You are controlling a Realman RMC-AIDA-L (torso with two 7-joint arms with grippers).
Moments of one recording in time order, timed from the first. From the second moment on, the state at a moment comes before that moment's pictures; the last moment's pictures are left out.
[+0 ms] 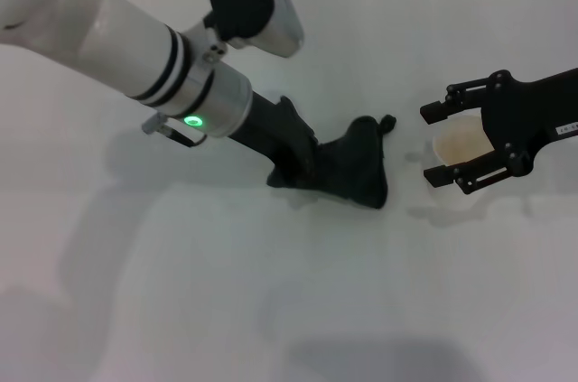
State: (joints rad) left arm -0.90 -2.09 1.48 0.69 2.14 1.16 -1.86; right arm 0.63 1.94 -0.96 -0.89 -2.01 -1.69 1.43
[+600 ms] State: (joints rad) left arm -0.89 -2.08 1.54 0.73 2.12 1.20 -1.87; right arm 0.62 1.94 -0.96 -0.89 -2.02 -1.69 1.42
